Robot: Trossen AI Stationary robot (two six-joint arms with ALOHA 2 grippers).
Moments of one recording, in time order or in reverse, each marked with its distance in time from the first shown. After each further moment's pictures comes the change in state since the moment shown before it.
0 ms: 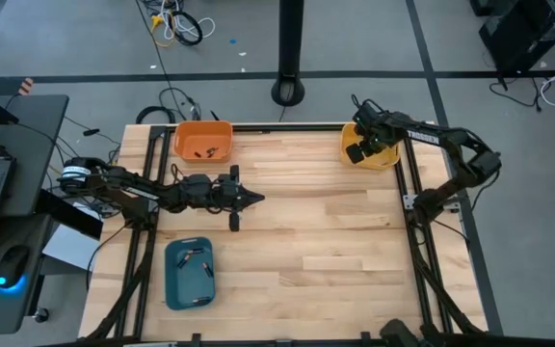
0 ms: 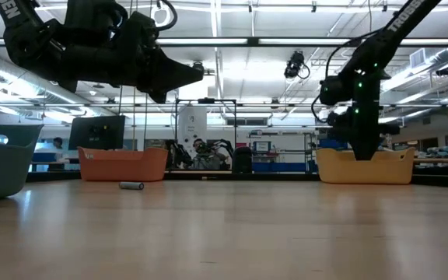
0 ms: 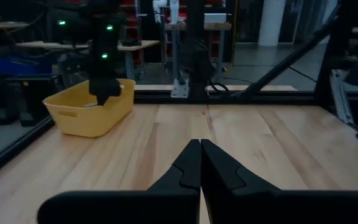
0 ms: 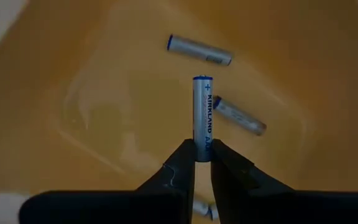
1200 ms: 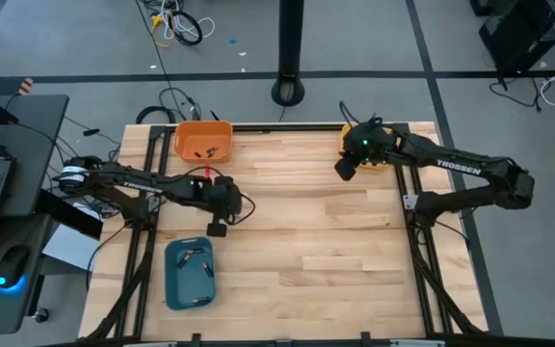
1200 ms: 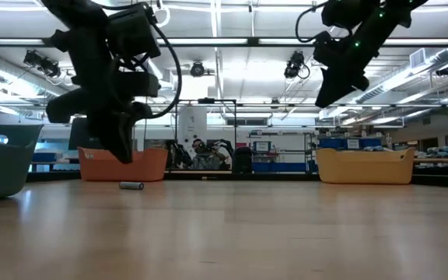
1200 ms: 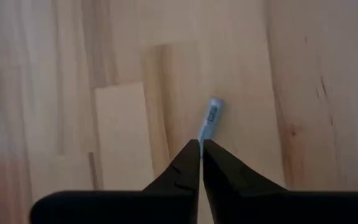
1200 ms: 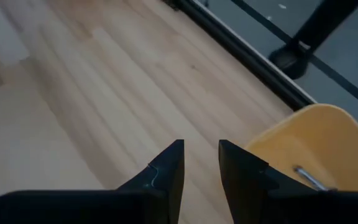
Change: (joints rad) left arm -0.039 -0.010 0.356 -1.484 -0.128 0.185; right arm 0.466 -0.389 0.000 0.120 0.013 -0.018
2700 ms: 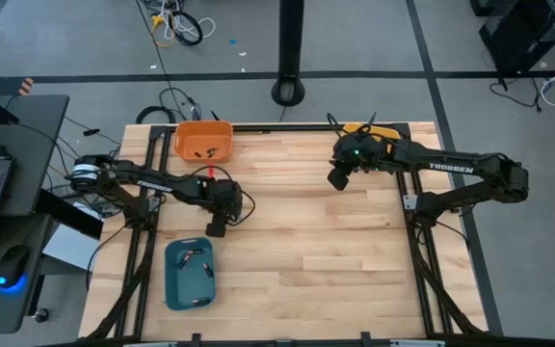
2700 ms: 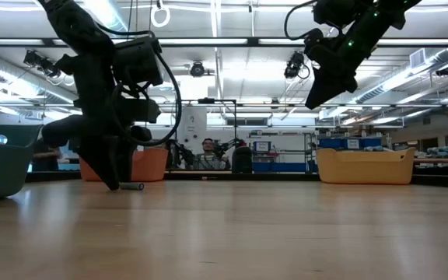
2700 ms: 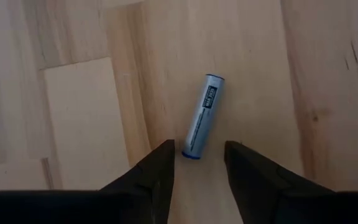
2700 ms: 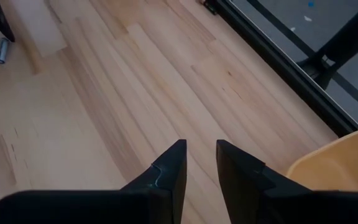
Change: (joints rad) left arm 0.070 0.127 -0.061 0.101 0.094 0.074; right arm 0.110 0.062 0.000 0.070 -0.002 -0.008
